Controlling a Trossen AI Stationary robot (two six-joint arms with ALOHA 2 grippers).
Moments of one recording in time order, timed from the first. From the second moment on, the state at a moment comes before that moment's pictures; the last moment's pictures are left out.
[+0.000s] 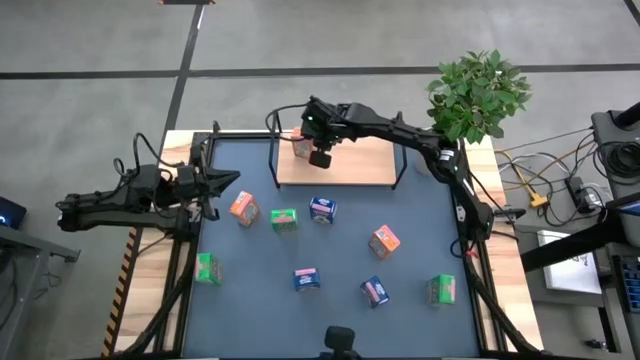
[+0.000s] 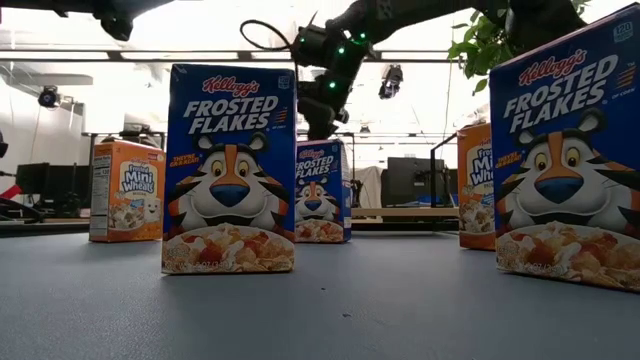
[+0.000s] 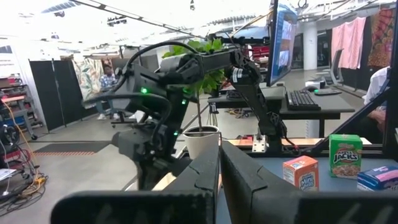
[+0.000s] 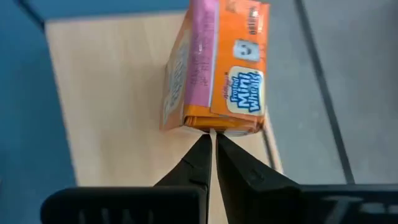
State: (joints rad) left arm 0.05 0.33 0.51 -0.05 -0.23 0.15; right arm -0.43 2.23 2.21 -0.96 0.14 -0.29
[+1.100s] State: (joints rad) left arm 0.05 0.33 0.51 -0.05 -0.23 0.16; right arm -0.32 2.24 2.04 -0.63 0.35 -0.40
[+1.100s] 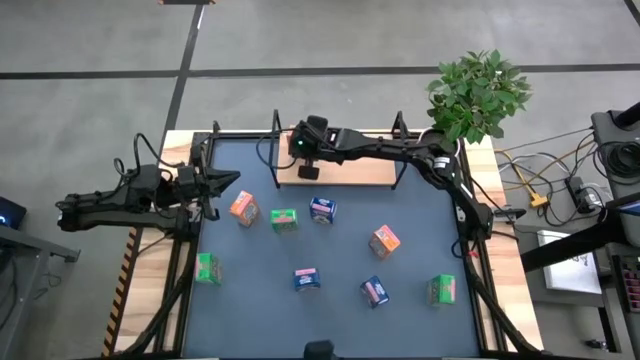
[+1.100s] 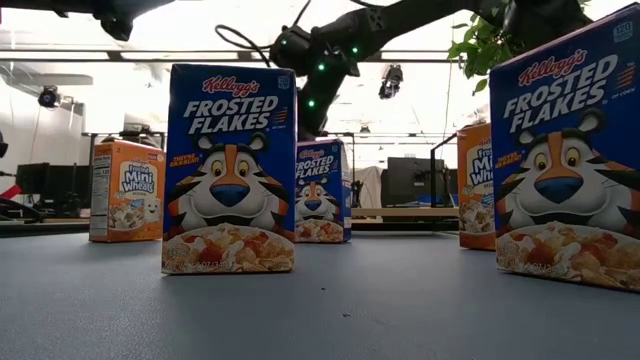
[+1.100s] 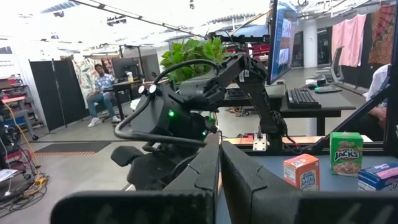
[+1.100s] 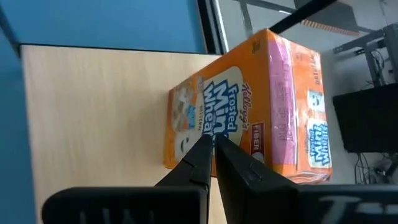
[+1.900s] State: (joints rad) left arm 0.05 0.33 0.51 -0.05 -0.23 0.17; right arm -0.33 2.24 1.96 -0.49 0.31 -0.43
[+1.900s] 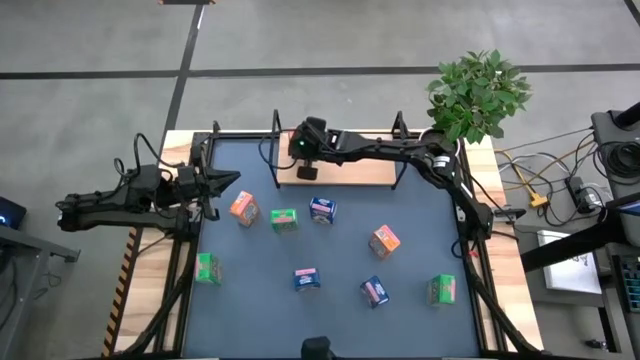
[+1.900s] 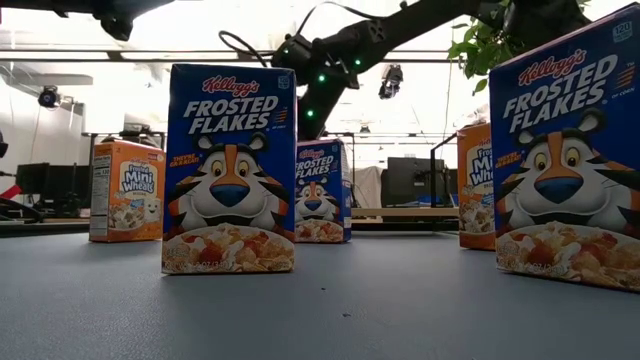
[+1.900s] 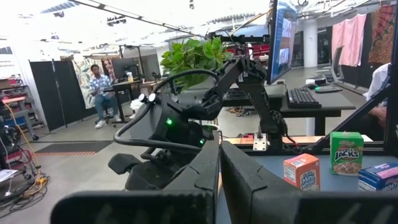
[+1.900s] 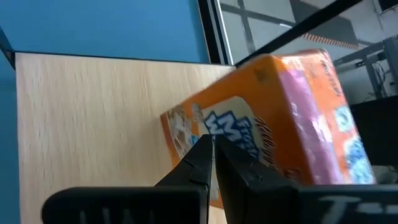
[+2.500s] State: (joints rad) left arm 0.05 0.33 0.51 -0.05 -0.23 0.17; right arm -0.36 2.24 1.90 -0.35 0.31 -0.42
